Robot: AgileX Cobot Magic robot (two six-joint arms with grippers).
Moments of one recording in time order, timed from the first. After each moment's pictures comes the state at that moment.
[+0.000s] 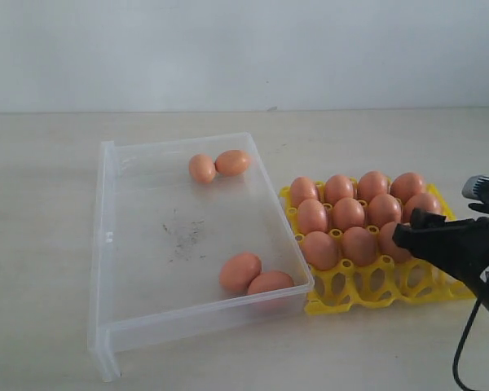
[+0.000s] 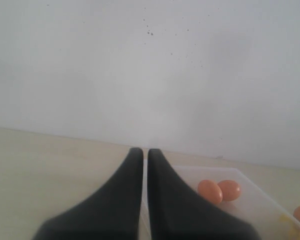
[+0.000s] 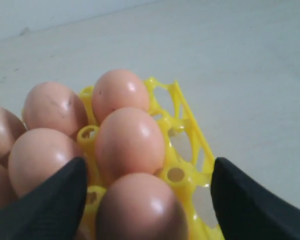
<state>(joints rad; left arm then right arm) -0.07 0.00 0.00 -0.39 0.02 0.19 0.34 1.89 -0.28 0.32 -1.14 0.22</state>
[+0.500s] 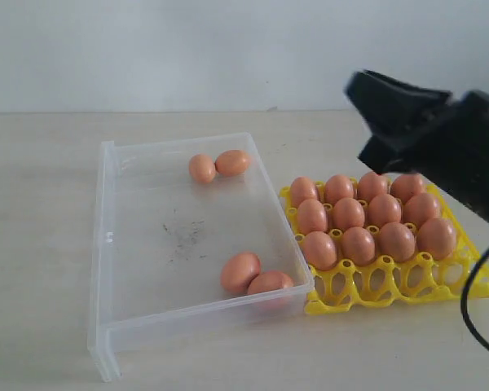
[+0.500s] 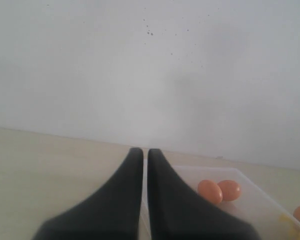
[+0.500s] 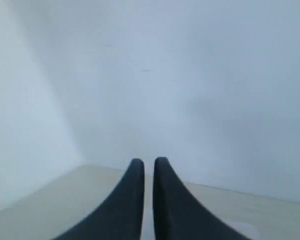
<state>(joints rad) -0.07 0.00 0.00 -0.39 0.02 0.19 0.35 1.40 -0.39 -0.43 -1.18 0.51</state>
